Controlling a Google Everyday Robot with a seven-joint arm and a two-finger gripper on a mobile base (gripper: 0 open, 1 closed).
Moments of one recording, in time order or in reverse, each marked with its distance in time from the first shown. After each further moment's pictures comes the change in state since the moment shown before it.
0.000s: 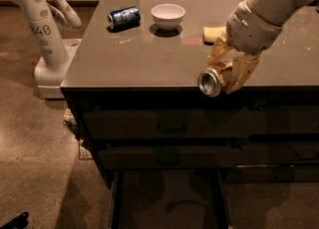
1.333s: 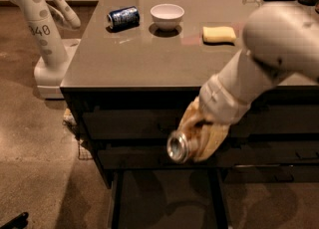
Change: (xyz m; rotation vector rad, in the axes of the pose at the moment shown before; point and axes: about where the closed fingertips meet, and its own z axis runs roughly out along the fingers) arm -0.089 0.078 0.105 -0.077 -0.221 0.157
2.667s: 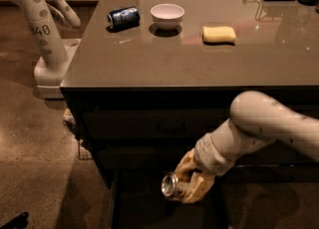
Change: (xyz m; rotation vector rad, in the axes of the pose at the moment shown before) arm 0.051 0.058 0.135 -0.052 -0.139 0.296
